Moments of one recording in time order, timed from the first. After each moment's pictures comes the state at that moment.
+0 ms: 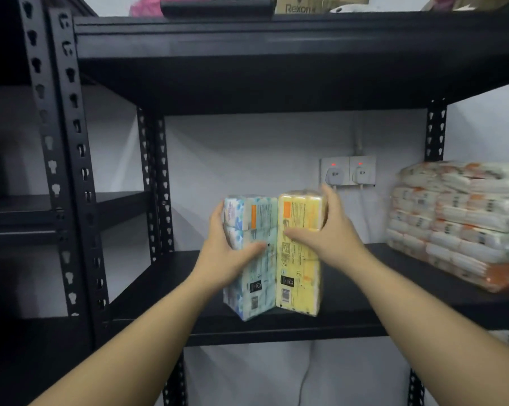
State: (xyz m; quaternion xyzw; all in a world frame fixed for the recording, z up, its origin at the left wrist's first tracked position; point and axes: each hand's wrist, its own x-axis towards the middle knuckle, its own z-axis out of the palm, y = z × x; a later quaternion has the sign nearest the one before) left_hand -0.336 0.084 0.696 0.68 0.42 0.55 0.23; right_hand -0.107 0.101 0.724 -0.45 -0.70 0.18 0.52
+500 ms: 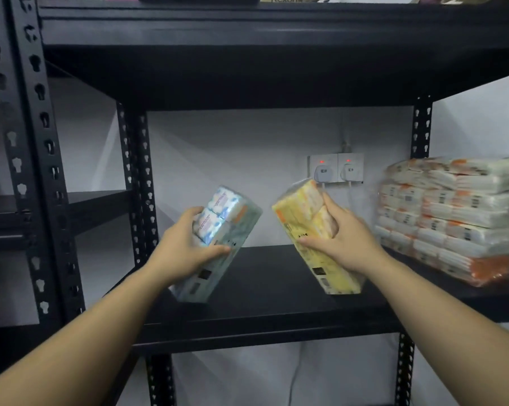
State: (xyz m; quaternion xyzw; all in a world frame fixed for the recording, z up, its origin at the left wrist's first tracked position) left_hand -0.383 0.107 0.712 0.71 0.54 0.46 0.06; right_hand -0.050 0.135 0.712 -0.53 -0.73 0.05 0.43
